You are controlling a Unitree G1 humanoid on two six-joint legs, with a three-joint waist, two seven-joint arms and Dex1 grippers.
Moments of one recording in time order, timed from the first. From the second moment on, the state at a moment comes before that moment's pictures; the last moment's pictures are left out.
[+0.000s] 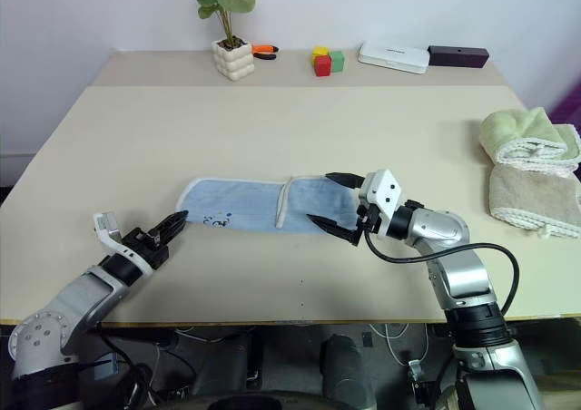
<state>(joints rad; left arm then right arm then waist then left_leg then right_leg) 0.04 0.35 0.44 -0.13 -1.62 0.84 0.02 -0.26 -0.58 0.02 -0.08 0.36 0.08 0.99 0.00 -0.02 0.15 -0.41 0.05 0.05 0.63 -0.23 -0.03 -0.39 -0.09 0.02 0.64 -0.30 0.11</state>
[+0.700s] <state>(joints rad) -0.24 0.42 0.07 -0.29 -1.11 0.80 -0.48 -0.08 -0.73 -0.21 -0.06 0.49 0.08 1.09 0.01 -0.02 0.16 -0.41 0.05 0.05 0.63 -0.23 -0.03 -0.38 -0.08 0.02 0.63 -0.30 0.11</state>
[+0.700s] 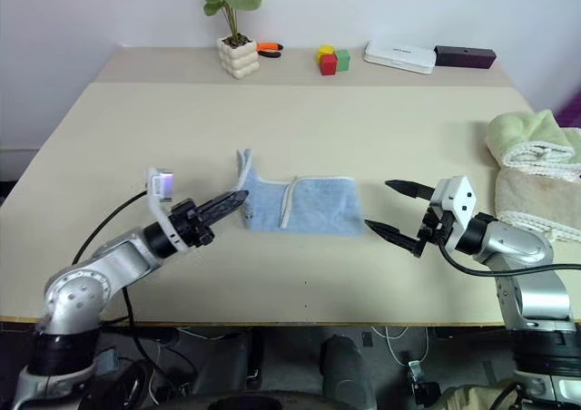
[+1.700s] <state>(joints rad) -0.63 0.03 -0.30 0.36 -0.49 0.55 -0.89 0.15 -0.70 -0.32 -0.25 0.49 0.08 0.94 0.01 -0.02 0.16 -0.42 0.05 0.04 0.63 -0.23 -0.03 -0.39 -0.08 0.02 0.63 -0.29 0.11</state>
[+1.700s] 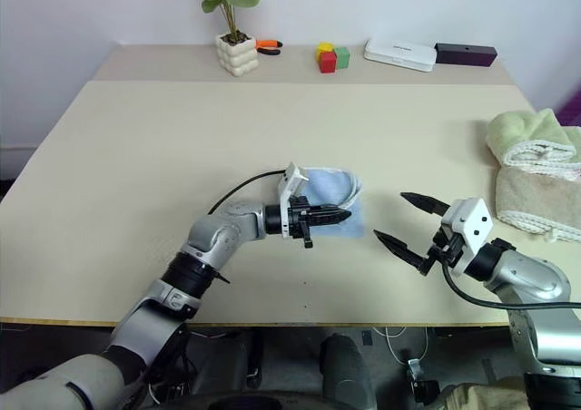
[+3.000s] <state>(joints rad) -0.52 0.02 0.04 0.17 -0.46 0.46 -0.58 -0.27 -0.28 -0.08 -0.07 0.39 0.16 0.58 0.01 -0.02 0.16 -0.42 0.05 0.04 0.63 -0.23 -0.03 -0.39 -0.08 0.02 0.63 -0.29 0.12</state>
